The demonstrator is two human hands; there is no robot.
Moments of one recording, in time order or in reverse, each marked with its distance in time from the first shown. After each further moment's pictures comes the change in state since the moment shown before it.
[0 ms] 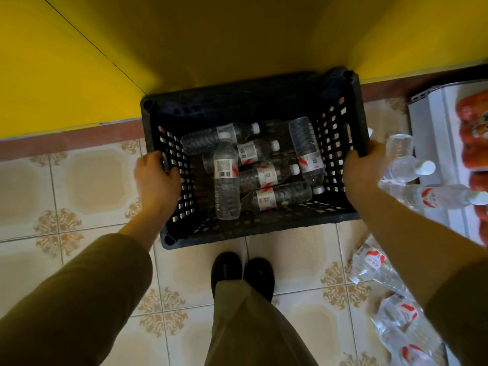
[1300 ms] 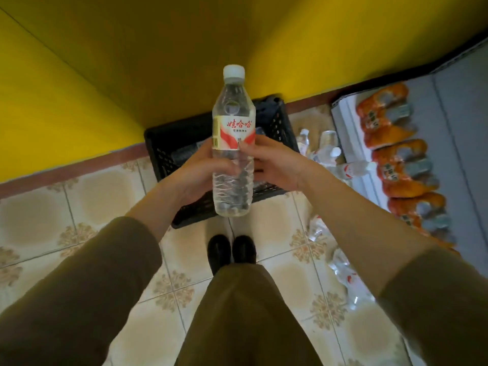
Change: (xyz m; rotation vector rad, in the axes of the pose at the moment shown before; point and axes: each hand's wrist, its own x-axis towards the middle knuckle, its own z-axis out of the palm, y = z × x) left_hand -0.126 0.141 -0.139 -0.747 -1.105 0.172; right_hand -0.152 -0.156 -0.144 0.449 -1.190 0.124
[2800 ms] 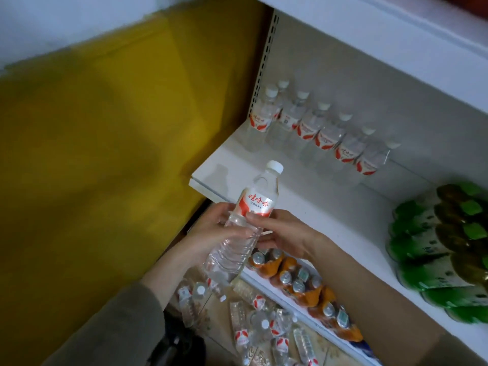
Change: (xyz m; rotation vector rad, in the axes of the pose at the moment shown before) left_hand 0.152 0.263 0.433 0.585 -0.385 0.076; right_hand -0.344 -0.178 -0.283 0.283 0.708 -0.247
